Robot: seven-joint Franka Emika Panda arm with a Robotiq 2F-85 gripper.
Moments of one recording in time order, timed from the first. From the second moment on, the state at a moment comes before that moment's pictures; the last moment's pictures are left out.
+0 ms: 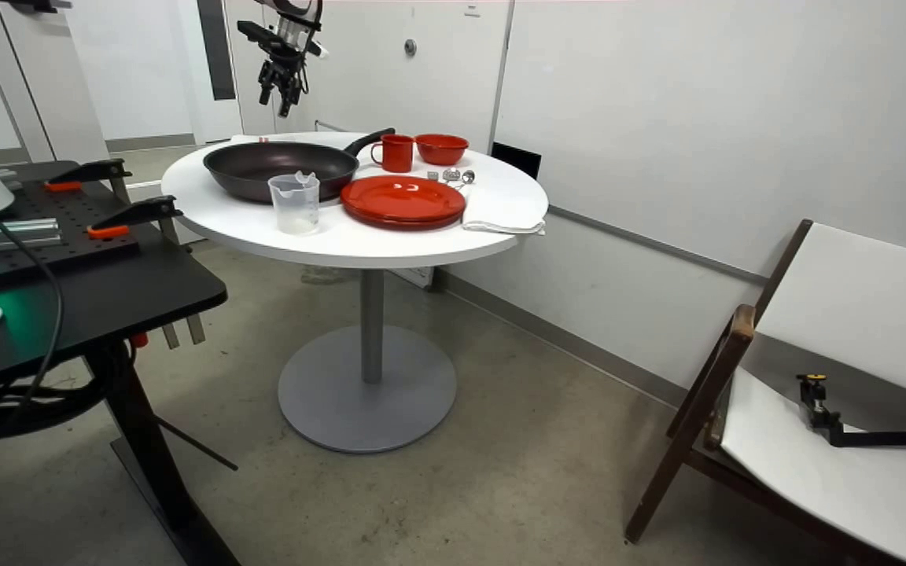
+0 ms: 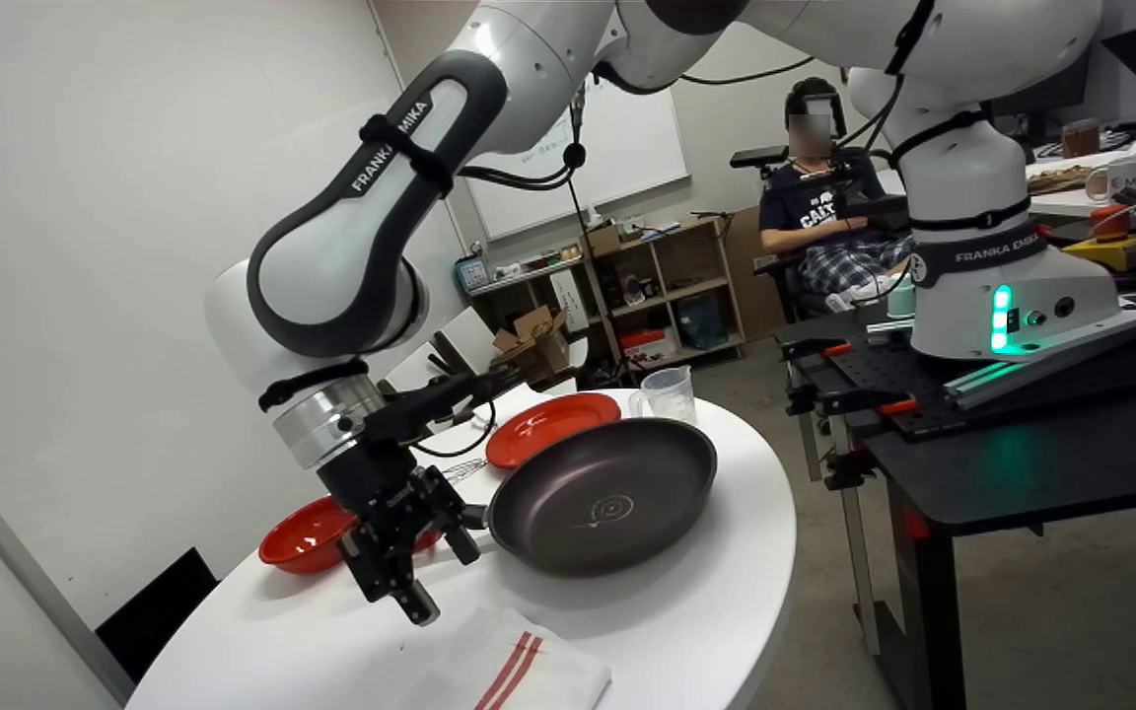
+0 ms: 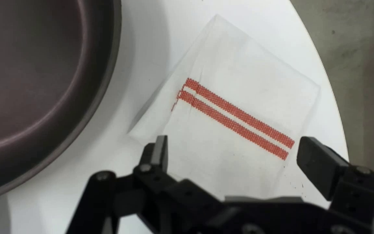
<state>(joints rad) 0.28 0.93 0.14 -1.27 0.16 1.99 0.30</state>
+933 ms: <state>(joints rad) 0.28 0.97 0.14 -1.29 0.04 1.96 0.04</state>
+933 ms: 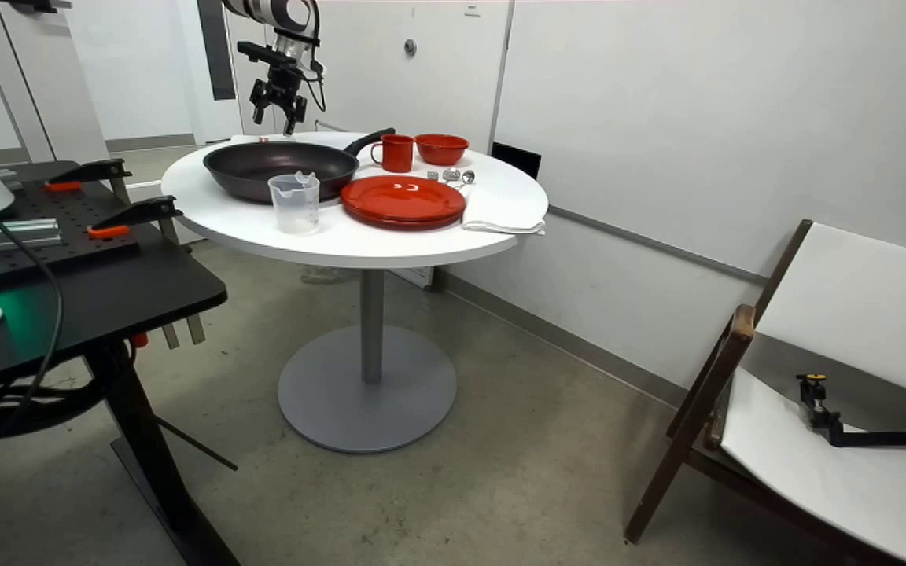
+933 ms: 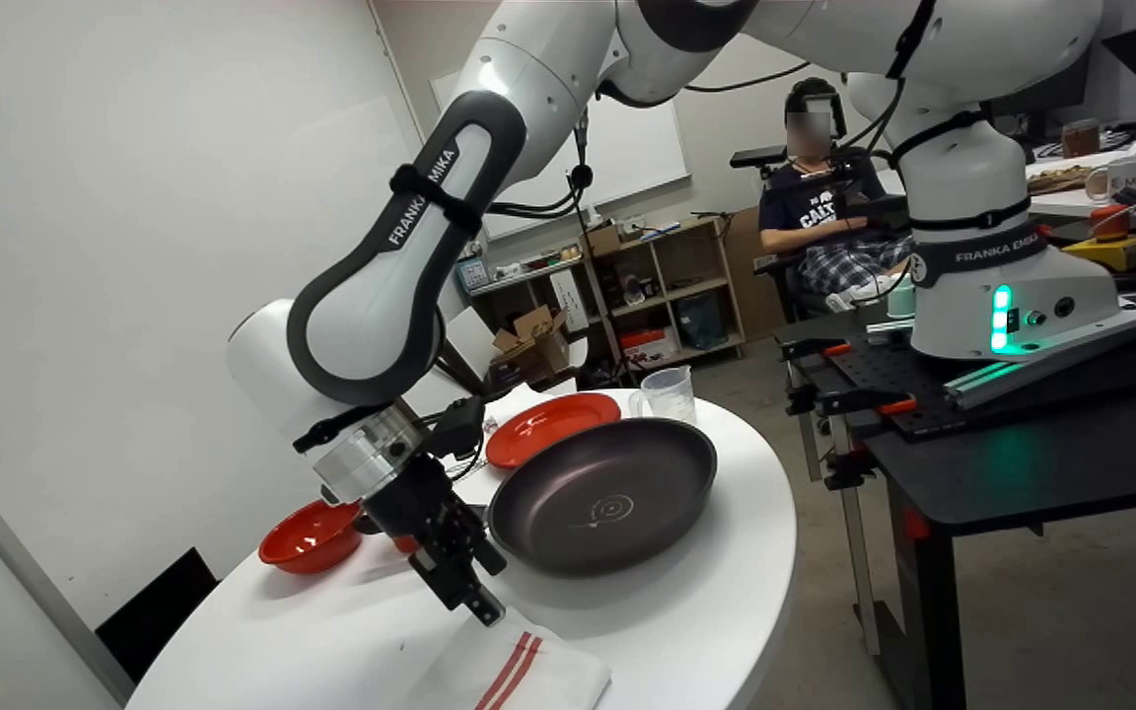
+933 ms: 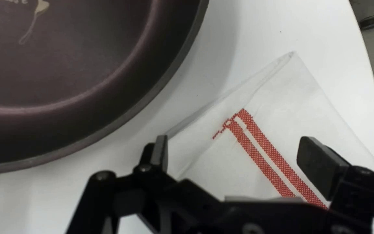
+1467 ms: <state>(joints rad) 0.28 1.04 0.12 -1.22 0.04 1.99 0.10</state>
